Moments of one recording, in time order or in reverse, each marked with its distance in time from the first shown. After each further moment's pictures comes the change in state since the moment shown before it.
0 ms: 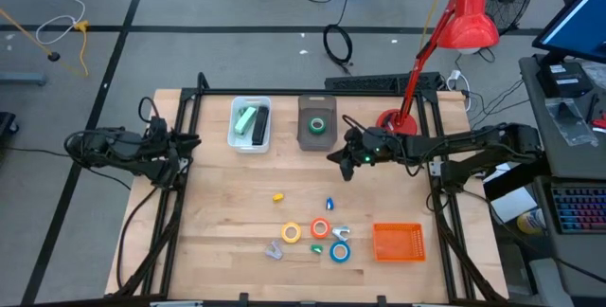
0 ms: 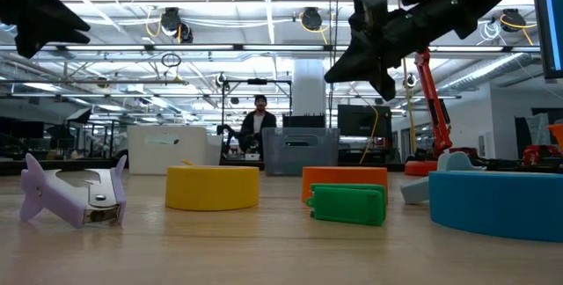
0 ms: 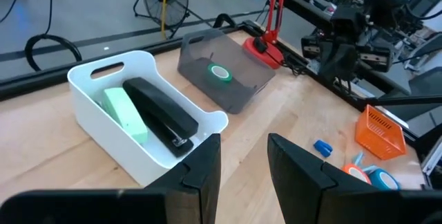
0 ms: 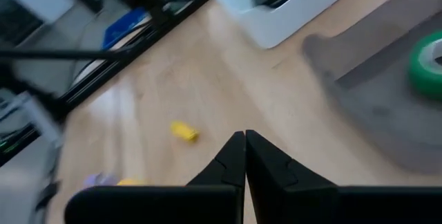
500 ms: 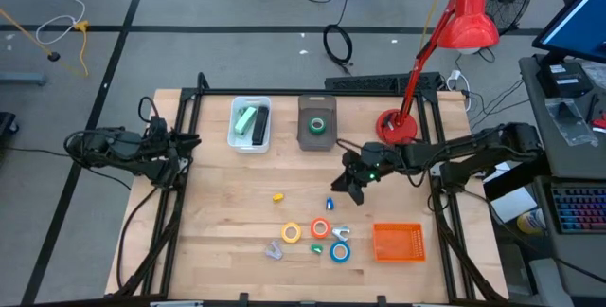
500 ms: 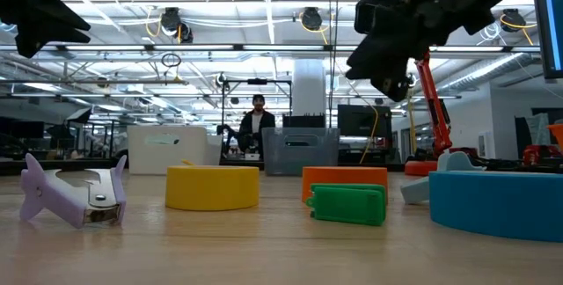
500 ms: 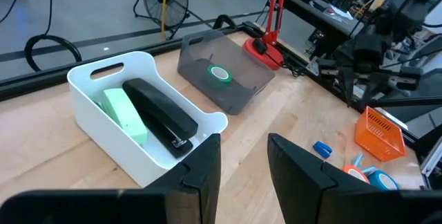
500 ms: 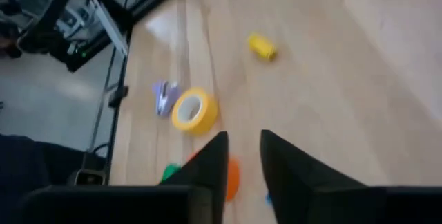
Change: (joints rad) left arm 0.000 0.000 0.000 0.003 -0.001 -0.001; right arm 0.136 0.000 0.000 -0.088 -0.196 -0.013
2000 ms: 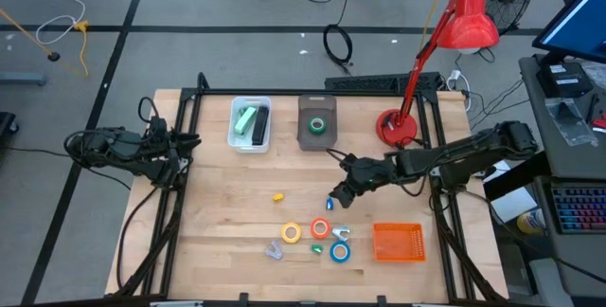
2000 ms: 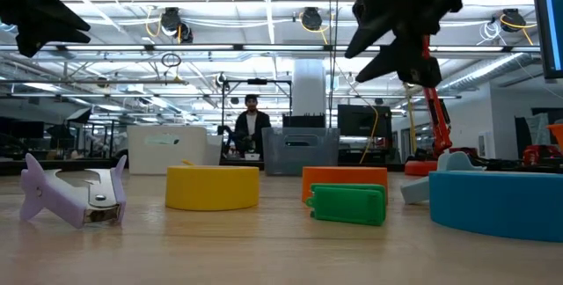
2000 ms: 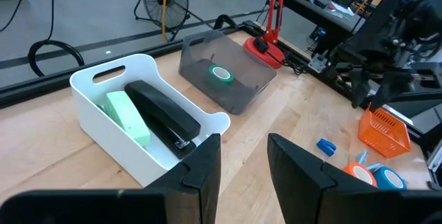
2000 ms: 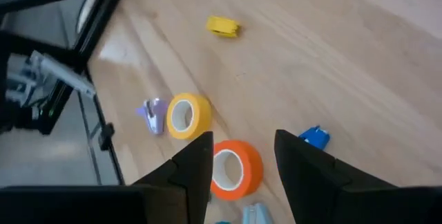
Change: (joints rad) left arm 0.000 0.000 0.000 -0.002 -0.002 0.027; right arm 0.134 0.068 0.201 -0.322 0.242 0.466
